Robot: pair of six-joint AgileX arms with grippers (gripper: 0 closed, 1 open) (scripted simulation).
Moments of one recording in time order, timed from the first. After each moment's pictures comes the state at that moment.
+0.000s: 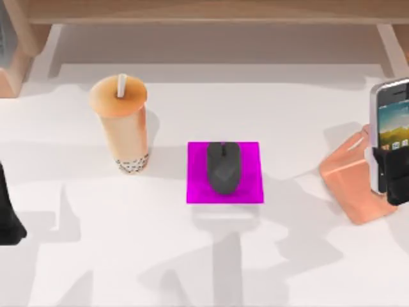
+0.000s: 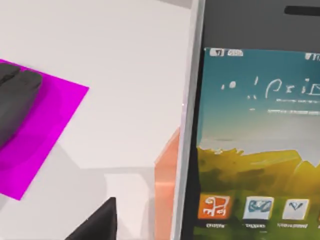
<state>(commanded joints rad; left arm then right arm) 0.00 0.00 0.00 0.00 0.00 0.00 0.22 0.95 0.54 -0.19 -0.11 -0.09</state>
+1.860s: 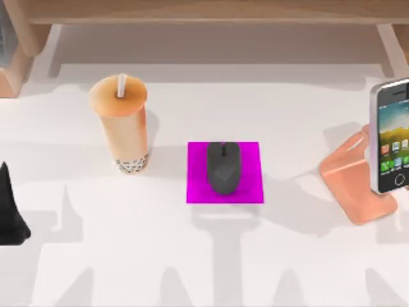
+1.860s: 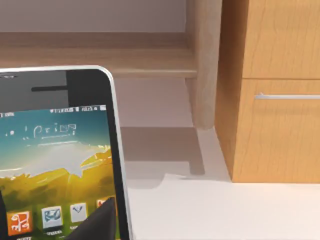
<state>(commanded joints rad) -0.03 0.03 -0.01 0.02 -0.02 0.00 0.00 0.00 0.00 0.00 0.00 0.00</state>
